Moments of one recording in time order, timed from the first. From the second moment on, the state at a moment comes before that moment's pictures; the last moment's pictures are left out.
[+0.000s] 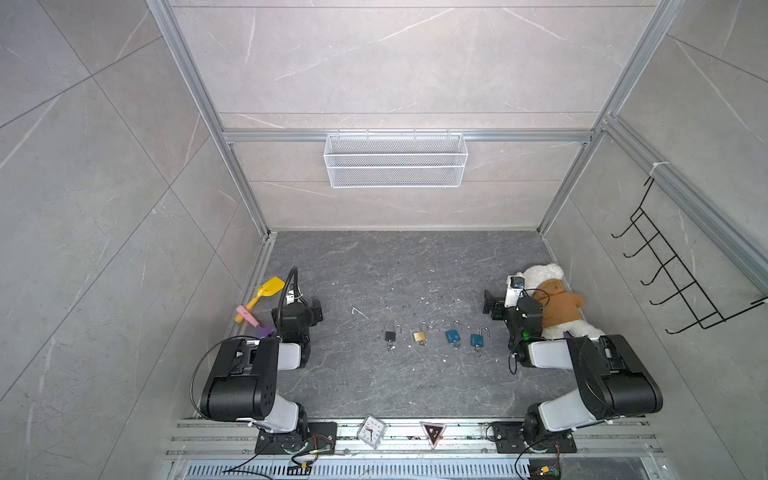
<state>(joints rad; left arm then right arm) -0.01 1.51 0.33 0.75 -0.27 -0.03 0.06 1.52 0.34 0.86 0.08 0.03</state>
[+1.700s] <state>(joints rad) -0.06 1.36 0.55 0.37 -0.23 -0.02 0.15 1.35 0.75 0.18 0.29 0.21</state>
